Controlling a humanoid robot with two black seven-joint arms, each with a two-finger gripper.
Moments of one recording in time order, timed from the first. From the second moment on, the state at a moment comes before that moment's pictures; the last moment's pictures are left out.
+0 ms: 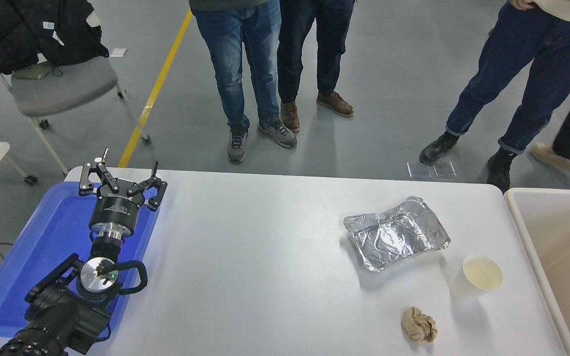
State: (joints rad) left arm -0.51 0.13 -1.12 -0.54 -0.09 -0.62 -0.35; right arm 0.94 -1.22 -0.43 1.13 -0.23 0.10 0.60
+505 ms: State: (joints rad) left arm -0.51 0.13 -1.12 -0.54 -0.09 -0.62 -0.35; right arm 1.37 -1.05 -1.21 1.11 -0.24 0.20 0.60
